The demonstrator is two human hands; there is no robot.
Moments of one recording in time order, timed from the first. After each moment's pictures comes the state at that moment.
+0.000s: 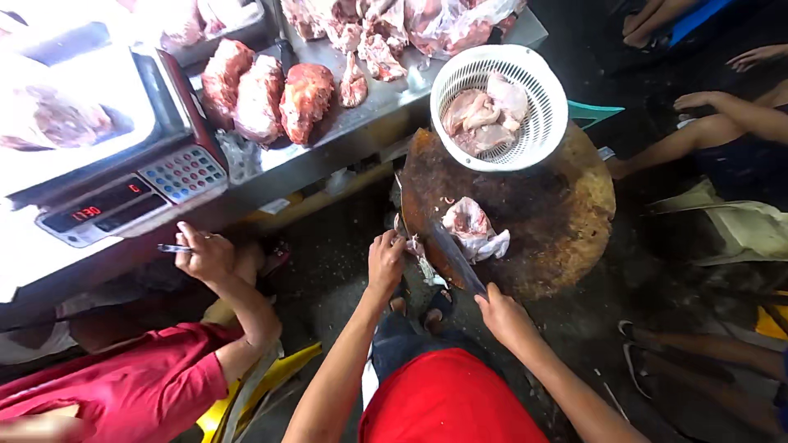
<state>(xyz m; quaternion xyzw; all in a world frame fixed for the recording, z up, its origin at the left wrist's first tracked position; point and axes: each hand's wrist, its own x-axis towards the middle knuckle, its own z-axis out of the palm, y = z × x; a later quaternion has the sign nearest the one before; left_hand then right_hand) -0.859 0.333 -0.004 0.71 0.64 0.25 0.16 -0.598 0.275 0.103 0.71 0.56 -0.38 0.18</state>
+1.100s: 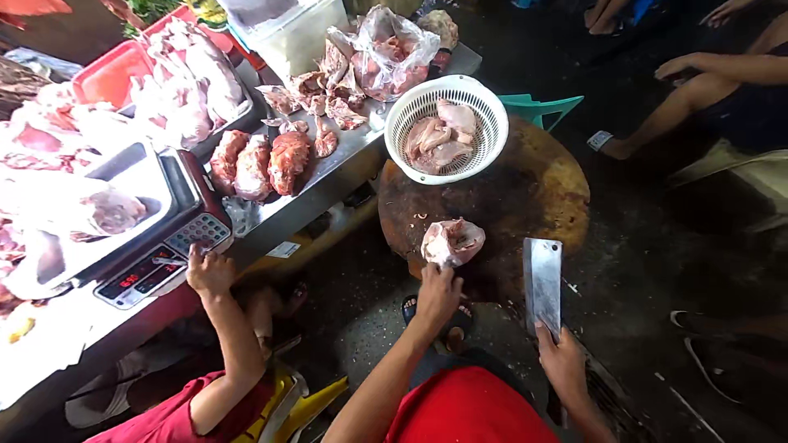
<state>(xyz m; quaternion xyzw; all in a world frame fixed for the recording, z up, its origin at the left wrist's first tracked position) -0.703 0.302 0.055 0.71 0.62 0.08 0.33 -0.476 0.158 0.040 0.86 0.34 -0.30 -0.23</state>
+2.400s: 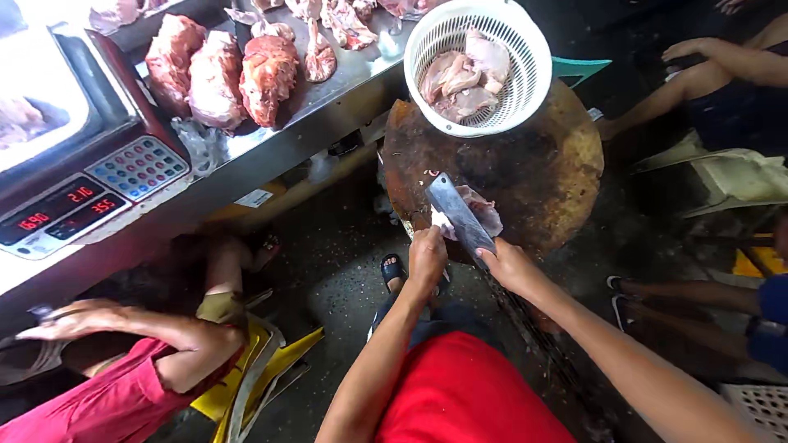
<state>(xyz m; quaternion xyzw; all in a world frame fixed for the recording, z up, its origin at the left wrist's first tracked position) -0.745 0.307 0.028 0.64 0.64 0.24 0.35 -0.562 0.303 0.119 0.72 0.53 -0.43 0.11</state>
